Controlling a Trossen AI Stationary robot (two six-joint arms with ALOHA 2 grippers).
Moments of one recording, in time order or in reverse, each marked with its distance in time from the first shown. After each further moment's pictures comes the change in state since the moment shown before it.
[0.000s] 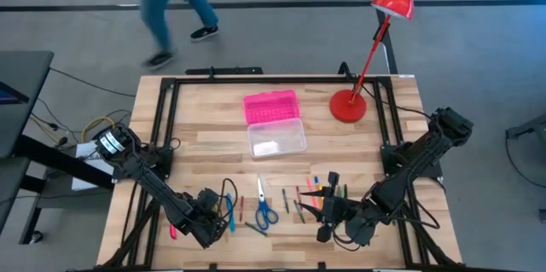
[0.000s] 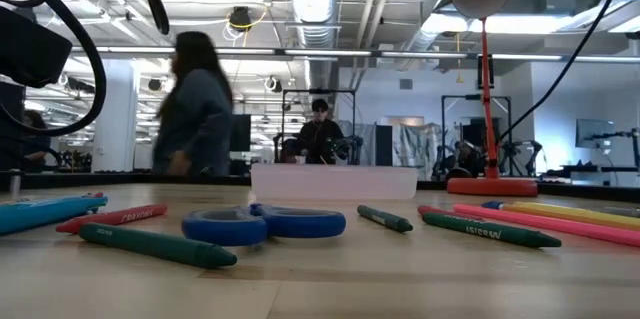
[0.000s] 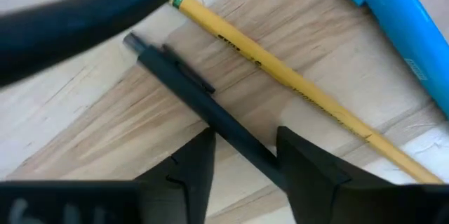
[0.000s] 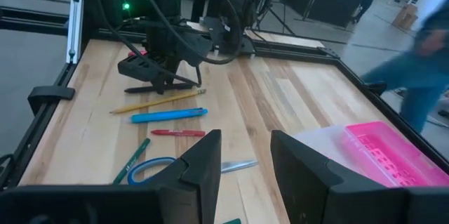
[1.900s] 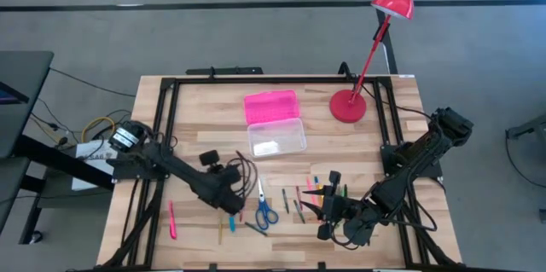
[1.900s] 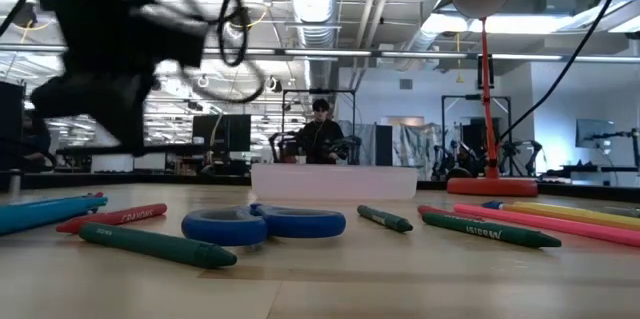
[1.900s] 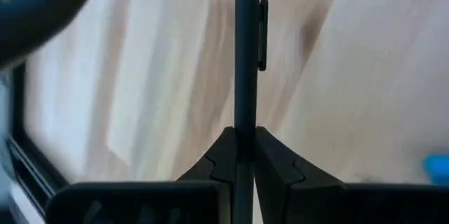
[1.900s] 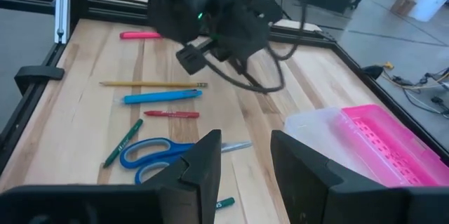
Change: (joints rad) left arm 0.338 0.014 0.171 -0.345 -0.484 0.995; right arm 0.000 0.000 0.000 -0.105 -0.004 0.078
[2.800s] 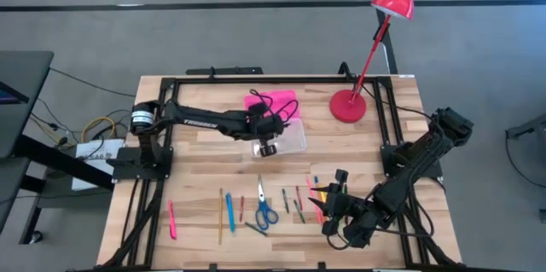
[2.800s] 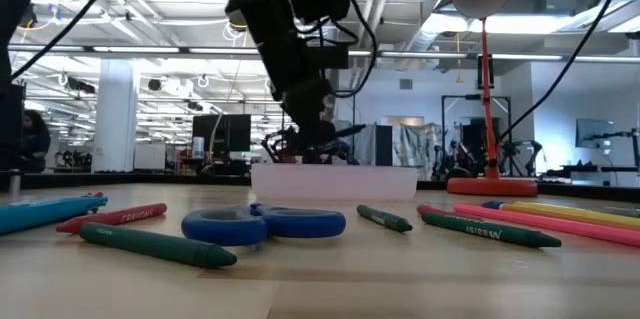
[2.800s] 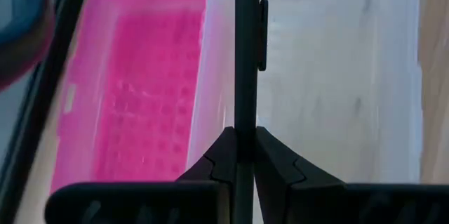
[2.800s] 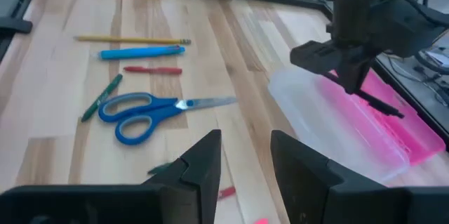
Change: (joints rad) left arm 0.583 0.078 0.180 0.667 0.186 0.842; right arm 0.026 0.000 0.000 -0.282 0.005 0.233
